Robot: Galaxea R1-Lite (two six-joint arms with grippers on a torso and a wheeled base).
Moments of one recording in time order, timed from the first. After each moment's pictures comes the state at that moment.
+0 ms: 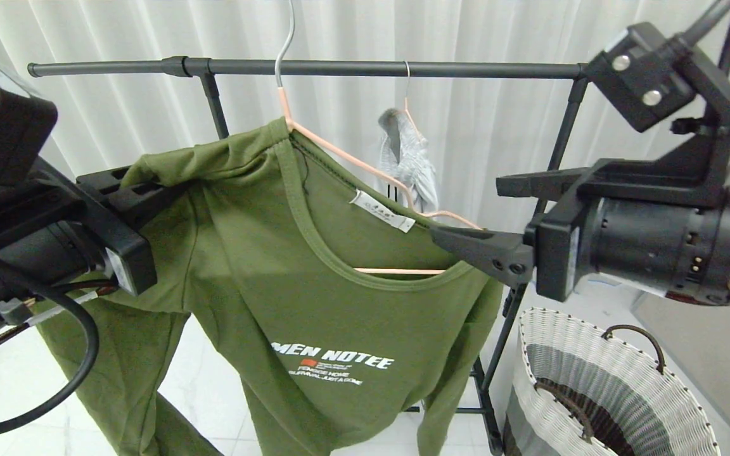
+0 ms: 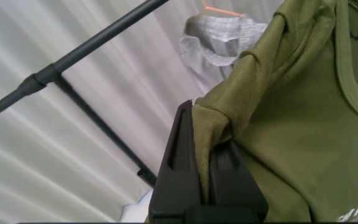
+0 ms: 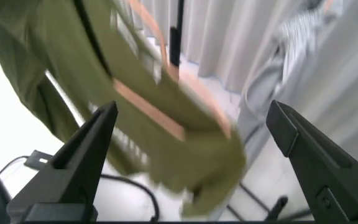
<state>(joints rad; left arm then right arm) -0.48 1.15 -0.70 -0.55 0.01 0.57 0.99 1.45 -1.15 -0.16 -0.10 -0.04</state>
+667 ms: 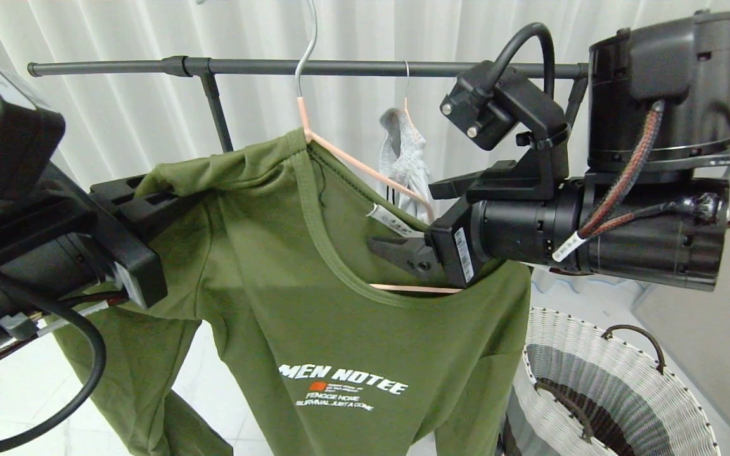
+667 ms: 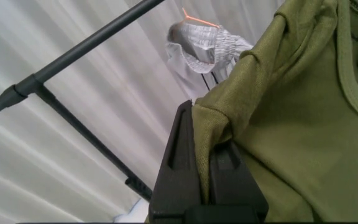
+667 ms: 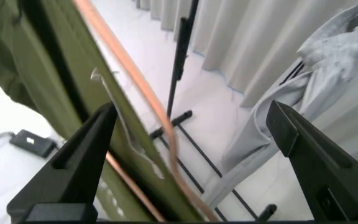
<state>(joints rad) -0.53 1.15 -0.68 -0.55 0.00 0.57 0.98 1.65 -1.35 -0.07 -0.05 -0.14</state>
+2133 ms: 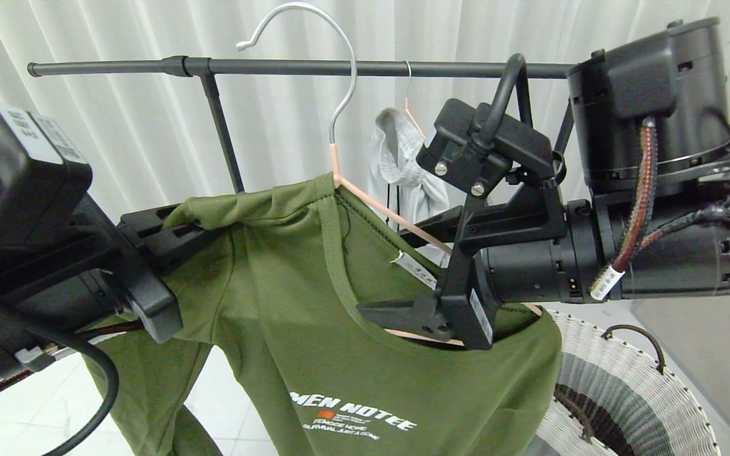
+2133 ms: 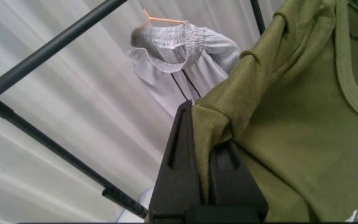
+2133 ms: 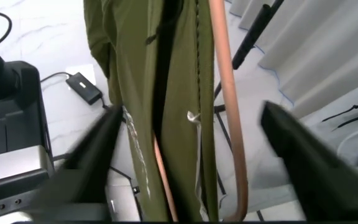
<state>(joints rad) -0.55 1.16 -0.64 -0.55 -0.10 0.58 1.00 1.65 -1.39 0.13 0.21 -0.26</state>
